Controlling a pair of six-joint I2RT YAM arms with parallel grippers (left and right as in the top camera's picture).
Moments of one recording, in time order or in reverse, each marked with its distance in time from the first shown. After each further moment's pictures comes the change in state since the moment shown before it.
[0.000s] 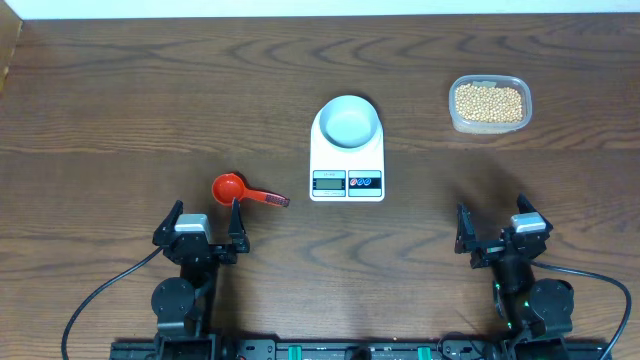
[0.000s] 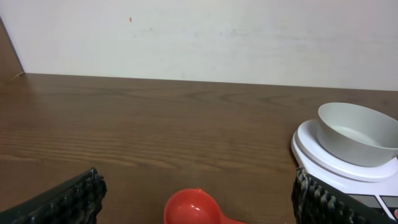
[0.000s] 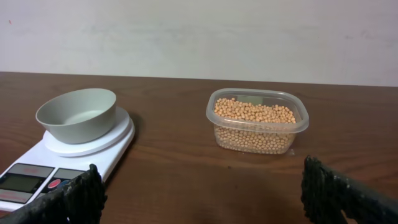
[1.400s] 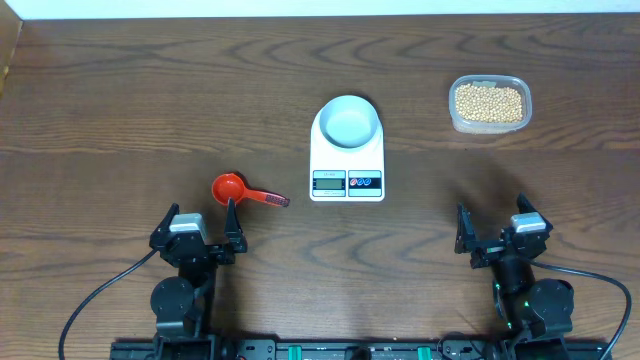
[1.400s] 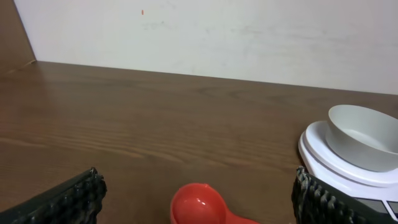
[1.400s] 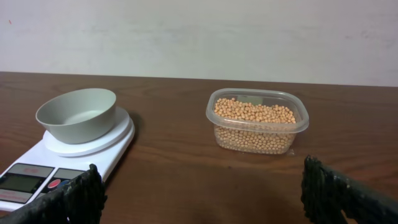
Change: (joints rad) left arm 0.000 0.000 0.024 -0.039 -0.042 -0.035; right arm 0.000 0.000 0.000 0.000 0.000 0.000
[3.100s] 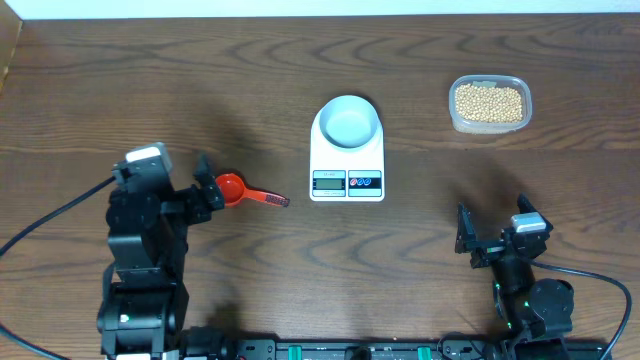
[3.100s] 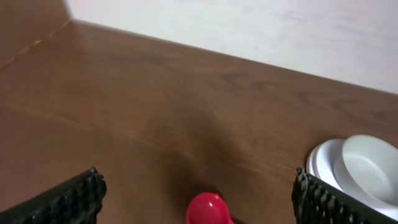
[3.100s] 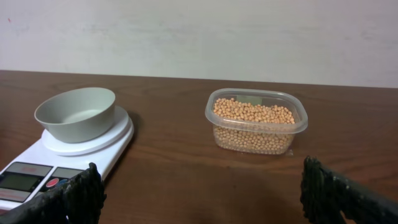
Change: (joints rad) left arm 0.000 0.665 0.702 -0.351 -0.124 -0.104; right arm 0.000 0.000 0.000 0.000 0.004 0.000
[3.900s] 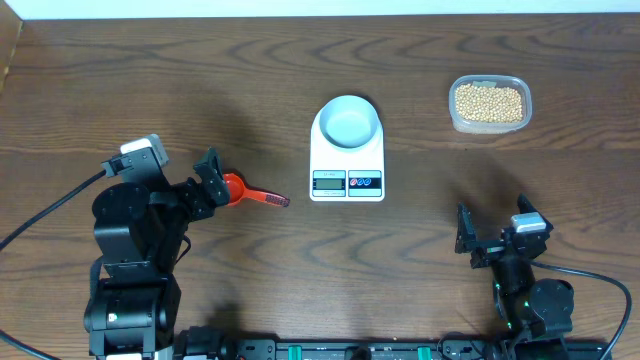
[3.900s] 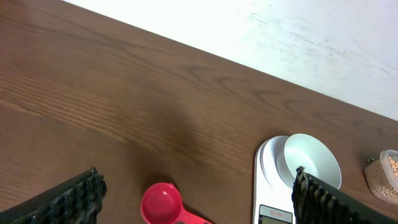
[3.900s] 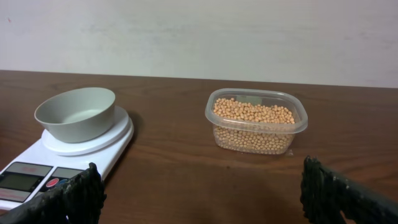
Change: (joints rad) left arm 0.020 0.043 0.113 -0.095 0.167 -0.126; right arm 0.000 0.000 0.000 0.000 0.000 0.000
